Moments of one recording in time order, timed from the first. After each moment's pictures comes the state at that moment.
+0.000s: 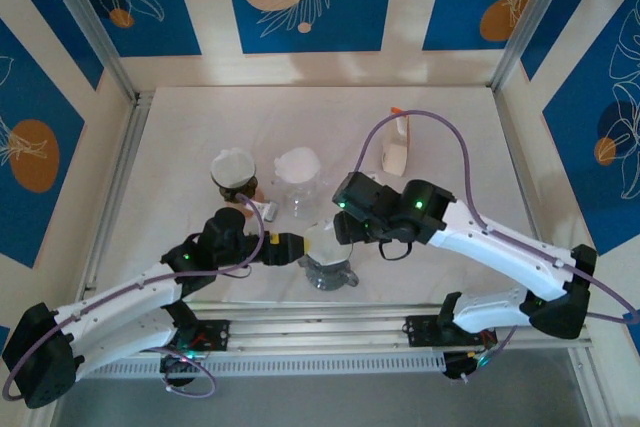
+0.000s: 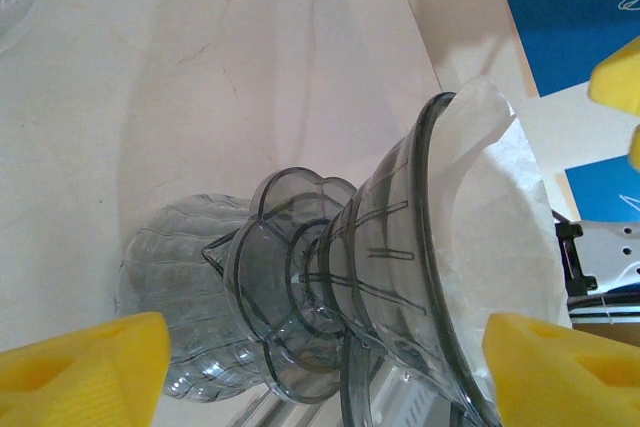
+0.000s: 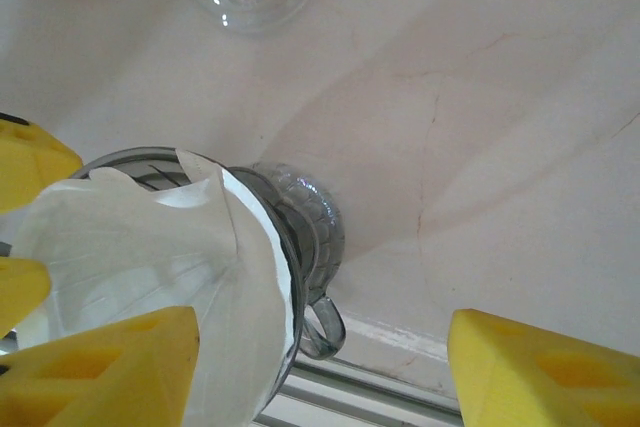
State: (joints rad) left arm -0.81 0.87 0.43 -0.01 0.39 -0.81; right arm 1.06 1.24 1.33 -1.24 0.26 0.80
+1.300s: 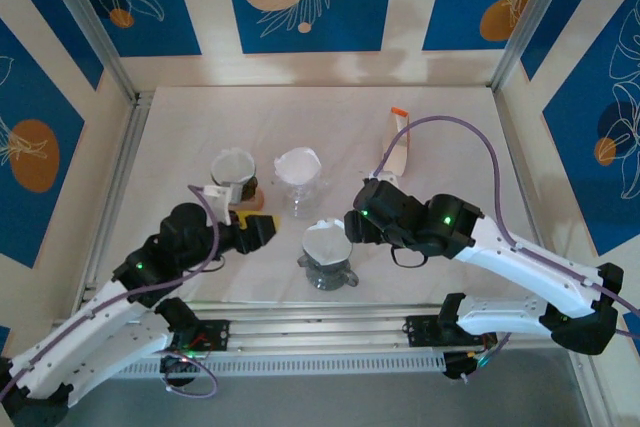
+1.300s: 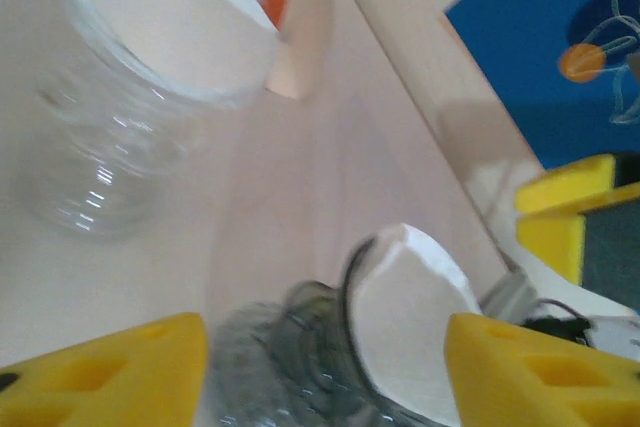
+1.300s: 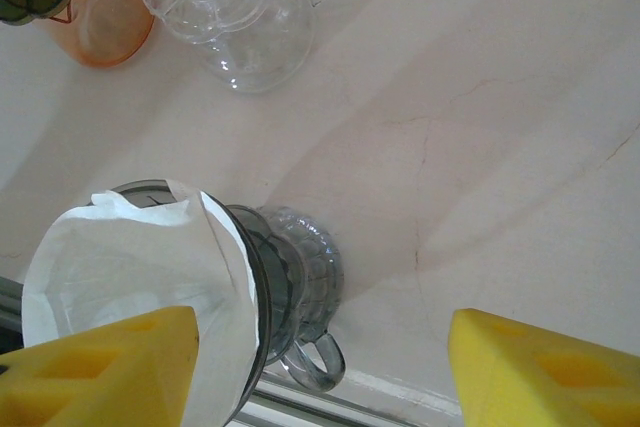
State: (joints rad) left arm -0.73 0.59 0.65 -0.40 0.13 -0.66; right arm 1.06 1.09 1.20 -1.12 0.32 0.82
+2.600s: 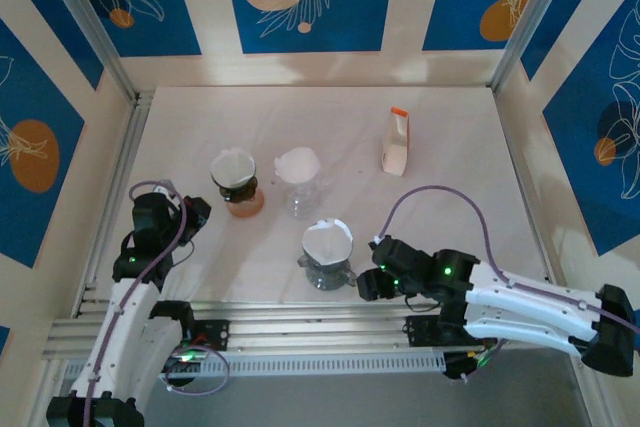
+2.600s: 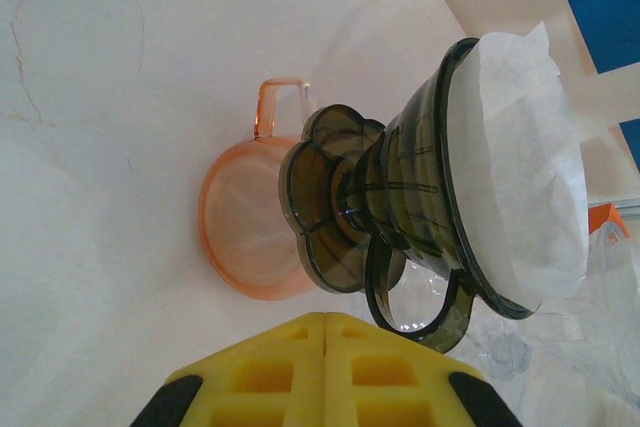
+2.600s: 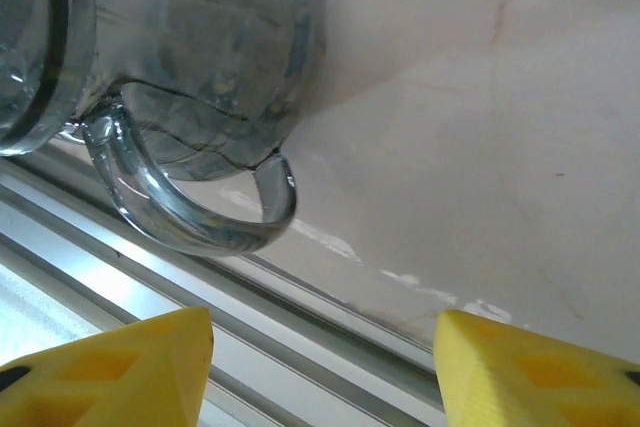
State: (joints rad) left arm -0.03 0.64 0.48 -0.40 0.25 -0.84; right arm 1.12 0.81 0.52 -0.78 0.01 0.83
